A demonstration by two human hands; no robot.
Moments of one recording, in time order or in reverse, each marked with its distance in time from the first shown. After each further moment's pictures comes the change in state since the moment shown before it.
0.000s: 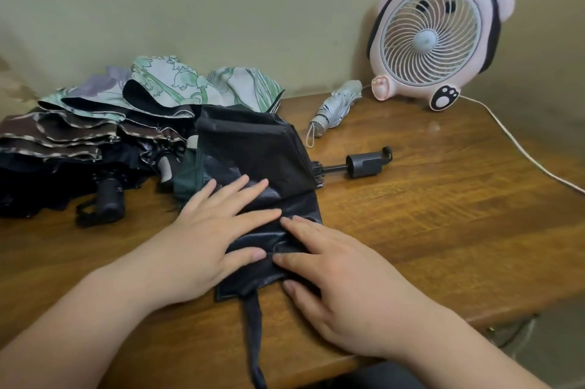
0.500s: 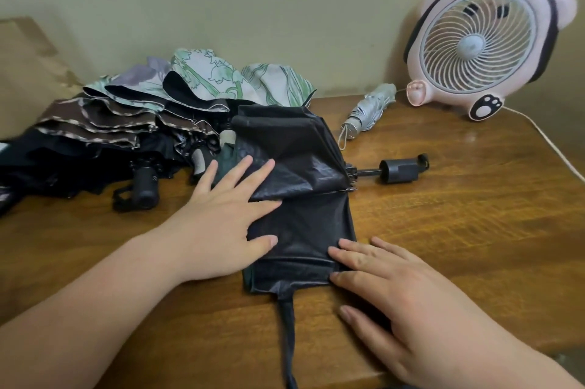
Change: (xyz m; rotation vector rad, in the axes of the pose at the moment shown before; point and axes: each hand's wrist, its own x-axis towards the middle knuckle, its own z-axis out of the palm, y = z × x) left_hand 0.003 -0.019 -0.007 0.164 -0.078 -0.217; right_hand -0.021 0.008 -0.008 -0.109 0.018 -0.052
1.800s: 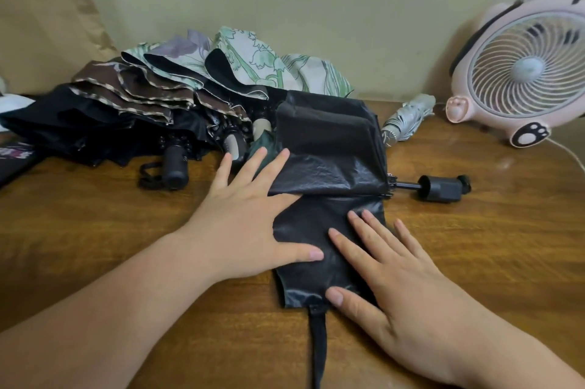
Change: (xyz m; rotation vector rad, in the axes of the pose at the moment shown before) left_hand -0.003 -0.009 0.015 -0.095 0.080 -0.151; right_hand 0.059 -0.017 -0.004 -0.079 -0.325 0.134
